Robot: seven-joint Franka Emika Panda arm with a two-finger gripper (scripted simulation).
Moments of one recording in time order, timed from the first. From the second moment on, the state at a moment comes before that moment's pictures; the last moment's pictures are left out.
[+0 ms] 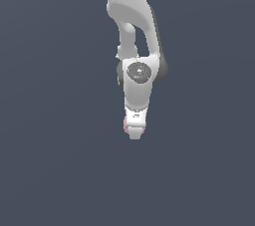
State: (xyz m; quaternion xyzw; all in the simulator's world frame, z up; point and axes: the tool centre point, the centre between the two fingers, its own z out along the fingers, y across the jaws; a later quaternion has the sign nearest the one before) arm 0.022 0.033 0.088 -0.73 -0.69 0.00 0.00
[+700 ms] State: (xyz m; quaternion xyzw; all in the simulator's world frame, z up) arm 0.031 -0.003 0.176 -0.73 -0.69 0.00 0.00
